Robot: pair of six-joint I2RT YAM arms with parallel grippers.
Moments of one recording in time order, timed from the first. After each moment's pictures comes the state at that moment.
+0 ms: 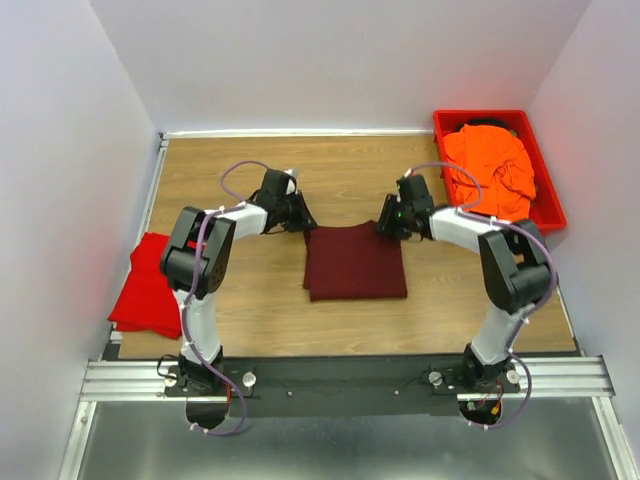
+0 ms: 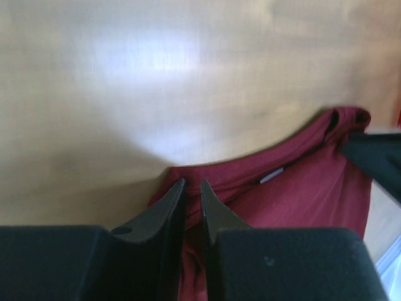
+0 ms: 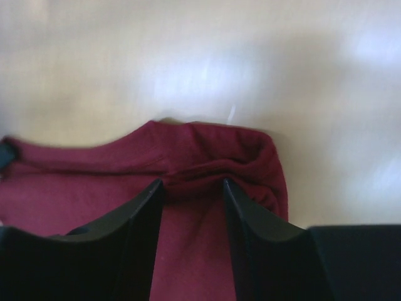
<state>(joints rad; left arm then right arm) -0.35 2.01 1.22 0.01 0.35 -0.63 0.35 1.86 1.11 -0.13 -0.04 0.55</state>
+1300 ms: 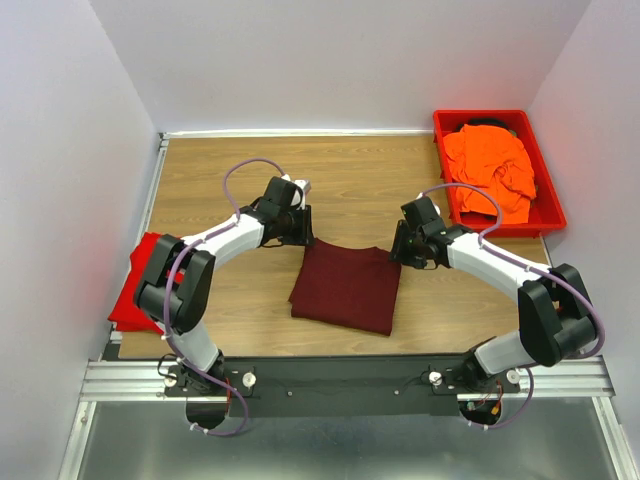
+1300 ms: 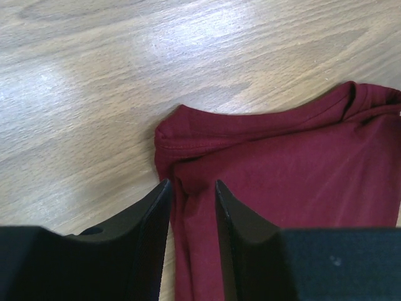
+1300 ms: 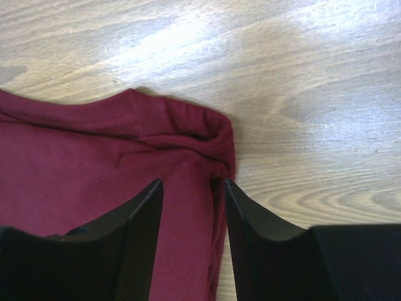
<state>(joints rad) -0.46 1.69 1.05 -0.25 0.24 -0.36 0.46 1.46 0.85 -0.41 0.09 0.66</state>
